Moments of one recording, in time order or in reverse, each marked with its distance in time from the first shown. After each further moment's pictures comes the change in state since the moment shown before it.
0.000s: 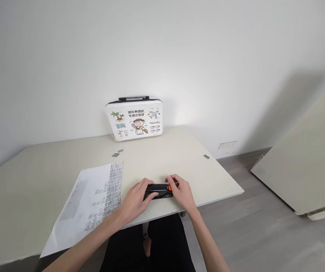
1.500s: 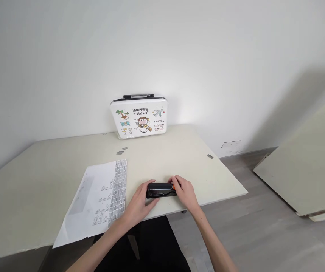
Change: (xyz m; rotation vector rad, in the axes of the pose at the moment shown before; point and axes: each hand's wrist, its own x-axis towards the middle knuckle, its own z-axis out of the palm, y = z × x) left_hand -0.029 -0.016 0.021 -0.109 0.111 -0.090; right_hand -0.002 0.001 0.003 -0.123 -0.051 -0.062
